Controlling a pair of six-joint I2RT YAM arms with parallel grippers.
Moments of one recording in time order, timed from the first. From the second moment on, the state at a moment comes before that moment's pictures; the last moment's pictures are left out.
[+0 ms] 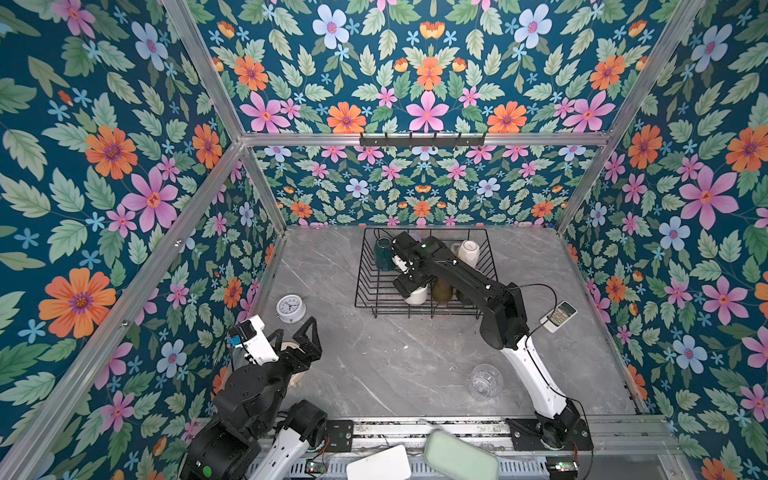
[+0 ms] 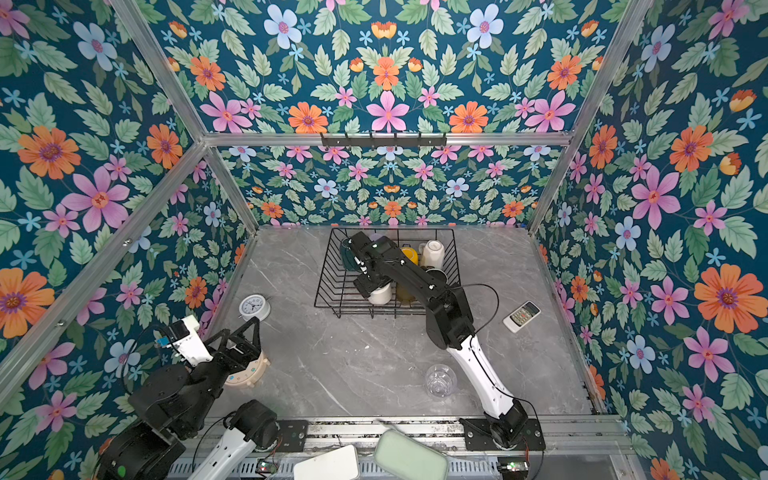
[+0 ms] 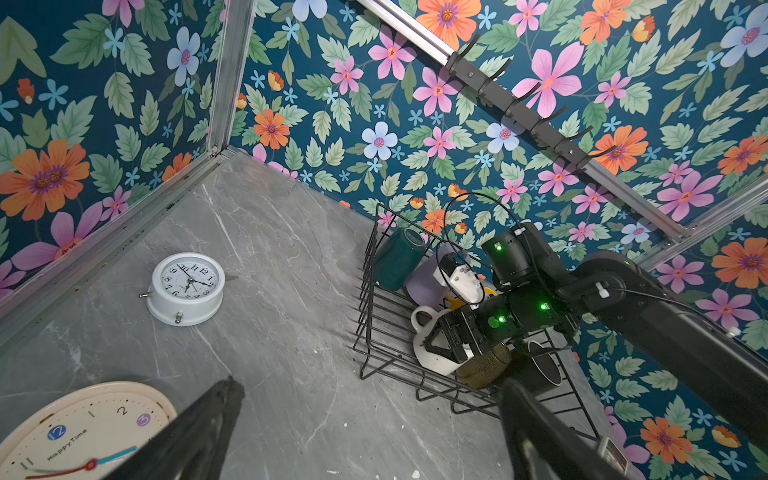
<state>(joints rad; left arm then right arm) -0.56 0.16 0.83 -0.87 -0.43 -0.60 0.72 2.46 2.41 -1.23 0.11 0.05</state>
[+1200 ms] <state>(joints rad) -0.57 0.18 0.72 -0.75 -0.41 -0.61 0.72 1.32 1.33 -1.07 0.09 0.33</state>
